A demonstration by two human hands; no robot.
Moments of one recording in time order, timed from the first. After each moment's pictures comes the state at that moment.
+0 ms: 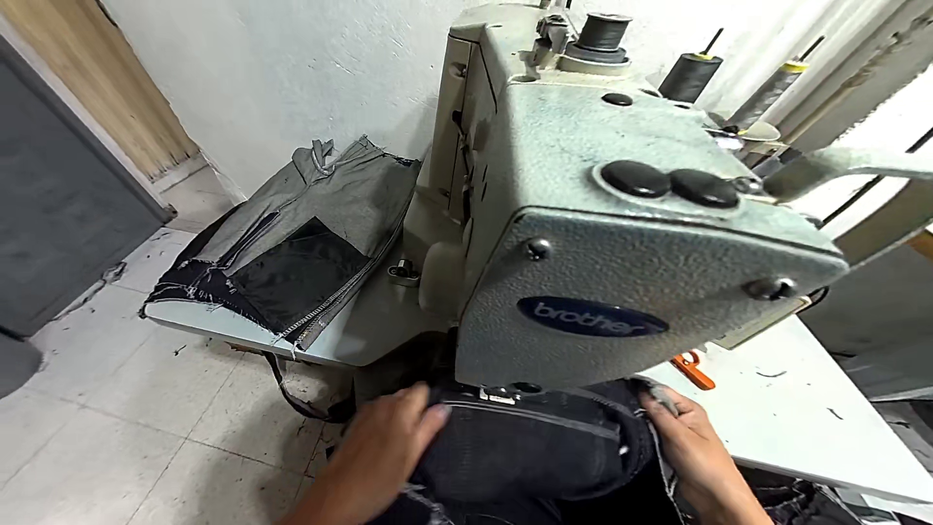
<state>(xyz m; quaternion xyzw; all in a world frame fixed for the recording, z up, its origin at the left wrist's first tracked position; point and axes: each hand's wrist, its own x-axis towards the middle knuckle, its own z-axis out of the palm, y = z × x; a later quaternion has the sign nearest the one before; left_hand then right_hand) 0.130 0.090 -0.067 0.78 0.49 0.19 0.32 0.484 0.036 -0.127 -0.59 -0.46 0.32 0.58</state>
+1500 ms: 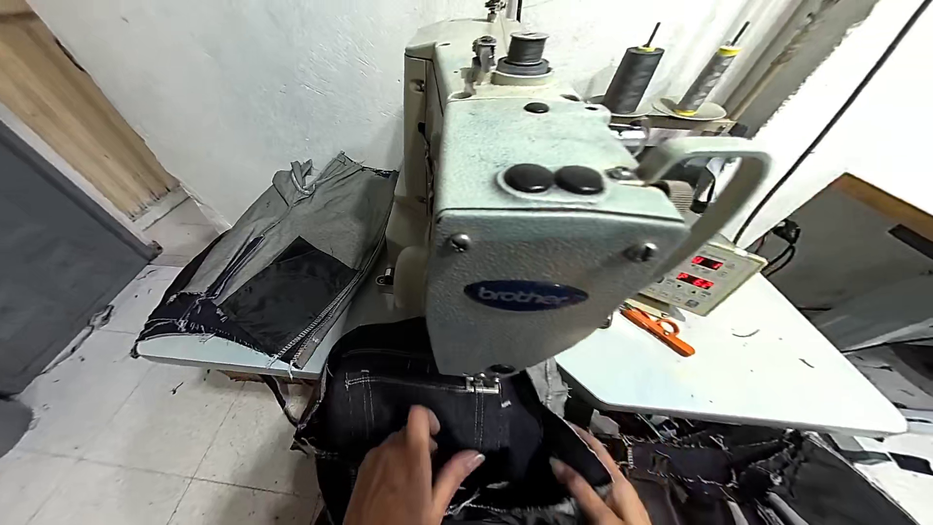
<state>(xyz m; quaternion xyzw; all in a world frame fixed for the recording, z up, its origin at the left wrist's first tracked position) 0.147 0.043 -0.057 0.81 0.50 0.19 0.24 0.375 -0.042 -0.125 -0.67 -0.43 0.36 0.48</state>
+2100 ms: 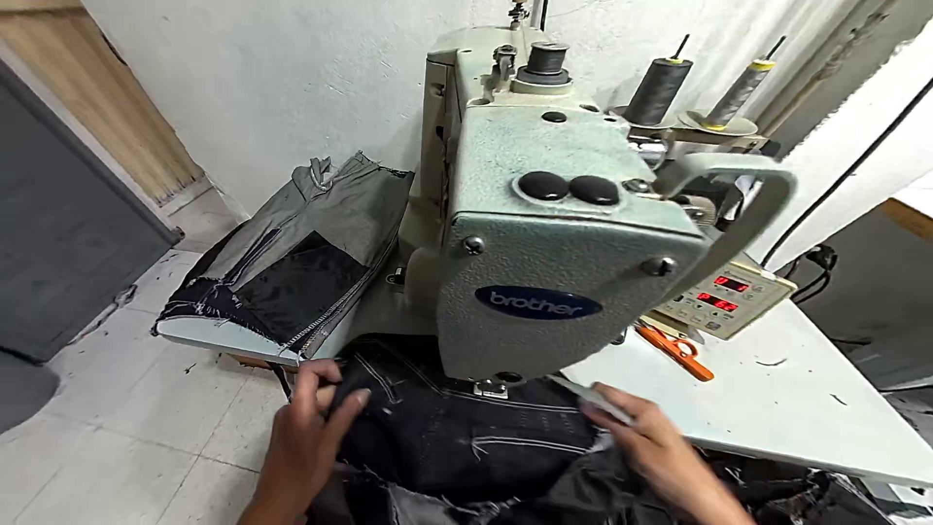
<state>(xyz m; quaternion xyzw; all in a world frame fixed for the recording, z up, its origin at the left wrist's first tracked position) 0.079 0.090 -0.088 0.70 0.54 0.43 0.21 0.453 0.029 -0.102 -0.57 -0.62 0.30 0.46</state>
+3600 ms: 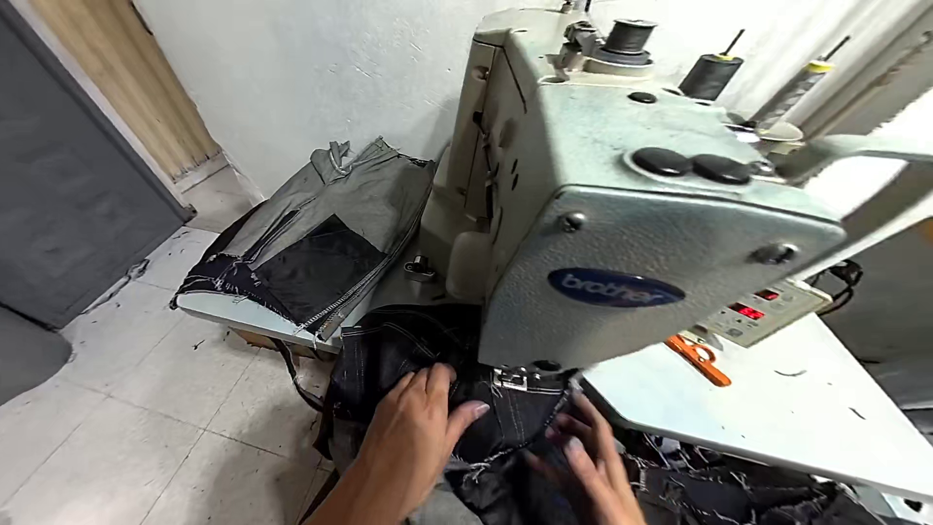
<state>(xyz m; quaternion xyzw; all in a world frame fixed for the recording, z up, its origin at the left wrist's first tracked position) 0.145 0.076 -0.074 0.83 0.47 0.28 0.11 0.360 -0.010 -0.130 -0.59 -0.34 0.47 0.56</state>
